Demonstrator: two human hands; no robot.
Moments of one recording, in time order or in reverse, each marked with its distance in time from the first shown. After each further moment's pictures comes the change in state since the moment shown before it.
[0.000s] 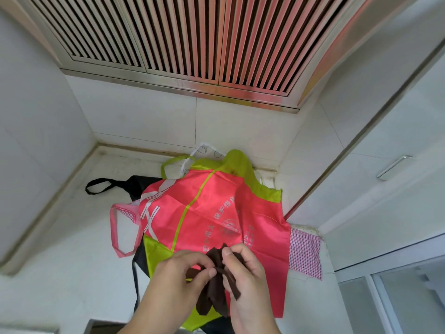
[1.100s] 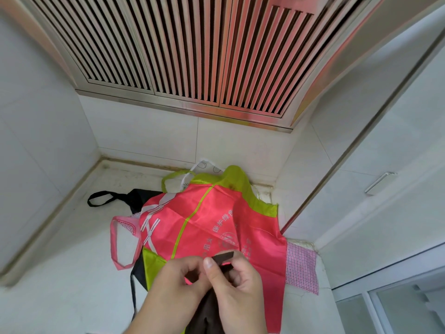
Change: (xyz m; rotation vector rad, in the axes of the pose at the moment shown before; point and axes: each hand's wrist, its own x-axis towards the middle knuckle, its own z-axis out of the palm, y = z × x) left_hand -0.011 0.031 -0.018 -0.188 -0.031 -0.024; right_hand -0.026 -0.015 0.025 -0.403 0.003 -0.365
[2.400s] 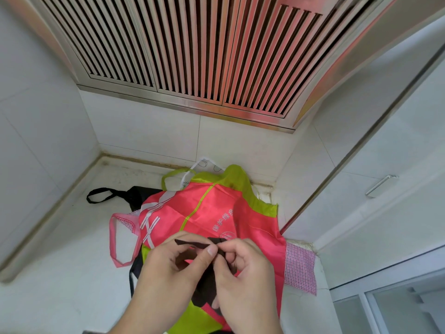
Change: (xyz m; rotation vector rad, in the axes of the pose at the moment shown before) left_hand 0.002 0.024 -0.013 -0.271 0.186 0.129; right_hand 0.007 -0.037 -0.005 -0.455 0.015 -0.135
